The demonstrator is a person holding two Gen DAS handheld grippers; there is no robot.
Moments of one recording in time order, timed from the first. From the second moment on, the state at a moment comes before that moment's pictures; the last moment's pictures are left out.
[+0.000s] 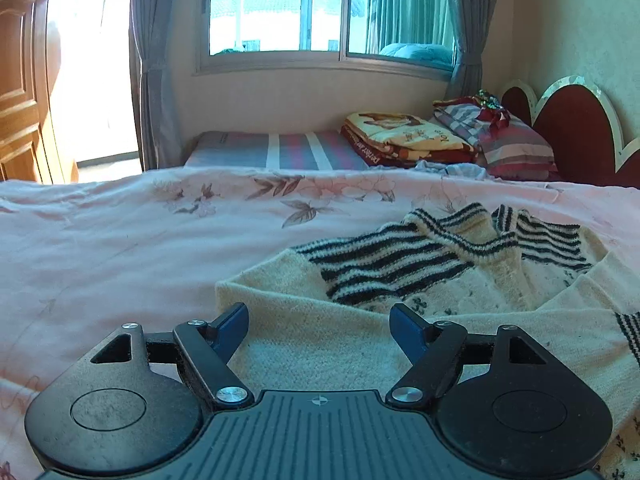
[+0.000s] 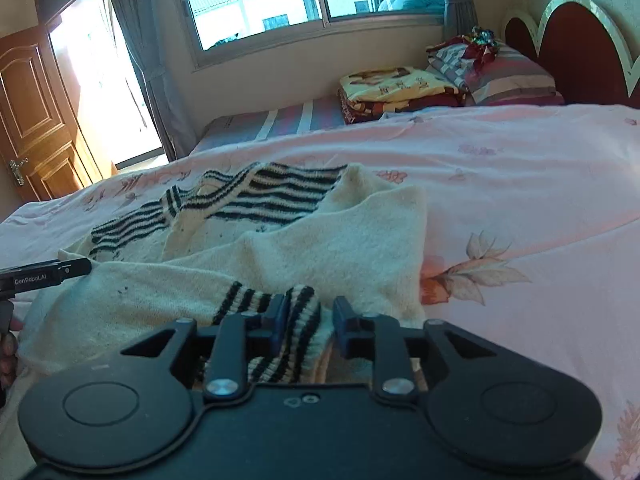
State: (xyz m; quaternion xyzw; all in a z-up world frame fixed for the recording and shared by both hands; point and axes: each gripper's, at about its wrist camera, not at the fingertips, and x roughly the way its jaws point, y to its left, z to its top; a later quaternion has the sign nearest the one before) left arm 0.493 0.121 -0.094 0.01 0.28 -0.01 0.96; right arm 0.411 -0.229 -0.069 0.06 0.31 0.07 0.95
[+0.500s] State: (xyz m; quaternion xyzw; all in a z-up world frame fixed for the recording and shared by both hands) left arm 0.503 0.117 -0.107 0.01 0.32 0.00 0.95; right arm 0.433 -0.223 -0.076 0.03 0.33 0.07 0.94
